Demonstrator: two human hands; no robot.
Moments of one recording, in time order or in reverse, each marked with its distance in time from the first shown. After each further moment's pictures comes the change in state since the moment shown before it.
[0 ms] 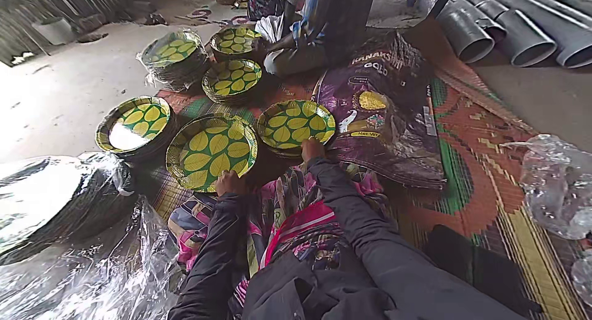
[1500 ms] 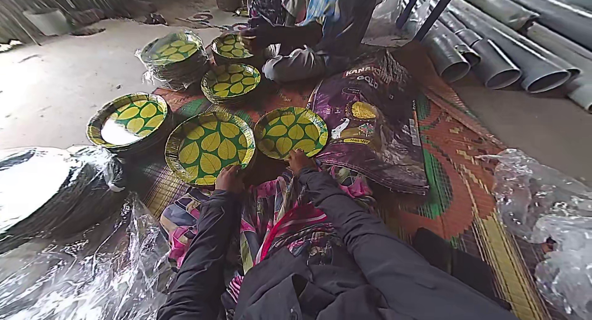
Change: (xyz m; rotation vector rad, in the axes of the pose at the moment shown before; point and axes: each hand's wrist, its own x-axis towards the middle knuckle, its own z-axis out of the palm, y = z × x) left_hand 0.024 -0.024 0.026 -0.333 0.115 0.395; right_hand -0.002 0.006 0.040 0.079 -0.047 -0.235
